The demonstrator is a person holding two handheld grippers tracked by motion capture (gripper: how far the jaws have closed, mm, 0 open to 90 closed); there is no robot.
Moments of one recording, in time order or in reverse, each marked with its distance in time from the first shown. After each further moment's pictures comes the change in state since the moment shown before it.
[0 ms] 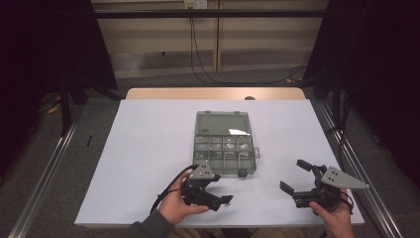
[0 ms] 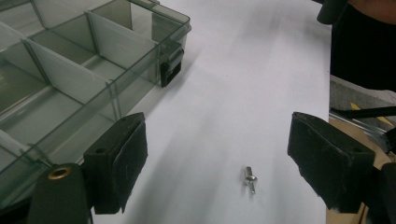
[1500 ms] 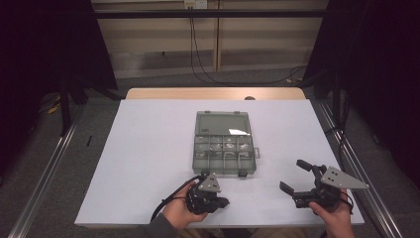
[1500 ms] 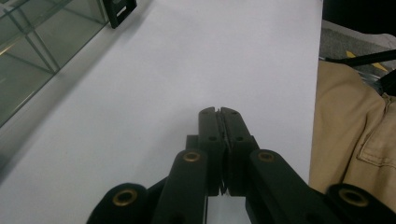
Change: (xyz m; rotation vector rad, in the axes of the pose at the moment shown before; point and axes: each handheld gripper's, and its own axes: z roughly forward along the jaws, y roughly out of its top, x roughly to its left) left arm -0.015 -0.013 0.012 0.177 -0.044 0.064; right arm 0.001 0.001 0.000 0.002 0.000 -0.008
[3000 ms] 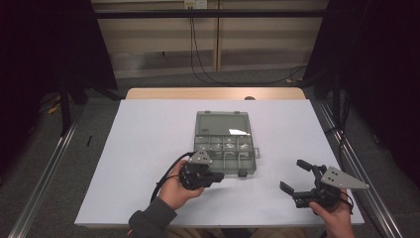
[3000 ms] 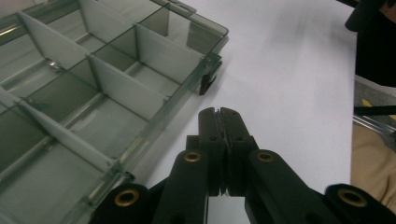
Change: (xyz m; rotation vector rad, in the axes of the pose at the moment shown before) left arm 0.042 0.030 -0.030 -0.118 0.081 -0.107; right arm -0.001 0.000 0.000 0.000 0.002 0.002
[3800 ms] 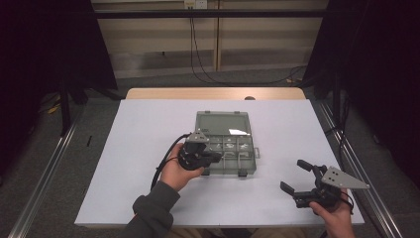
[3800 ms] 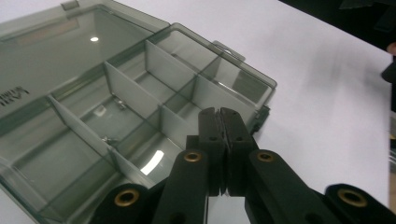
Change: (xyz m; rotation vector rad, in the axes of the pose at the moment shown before) left arm 0.029 0.033 -0.006 -0.048 0.080 -0.065; right arm -0.001 -0.001 0.000 -0.003 -0.001 0.004
